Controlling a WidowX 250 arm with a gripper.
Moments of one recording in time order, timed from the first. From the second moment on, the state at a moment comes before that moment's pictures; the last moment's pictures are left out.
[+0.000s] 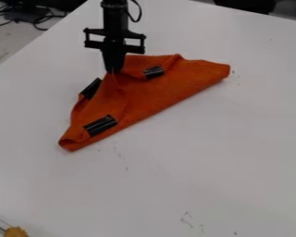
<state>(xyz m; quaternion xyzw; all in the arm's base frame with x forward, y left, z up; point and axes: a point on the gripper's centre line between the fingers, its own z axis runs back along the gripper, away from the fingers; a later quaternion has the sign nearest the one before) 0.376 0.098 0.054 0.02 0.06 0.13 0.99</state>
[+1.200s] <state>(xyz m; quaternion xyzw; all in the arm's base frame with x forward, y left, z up) 0.321 -0.056 0.047 0.00 0.05 0.03 1.00</state>
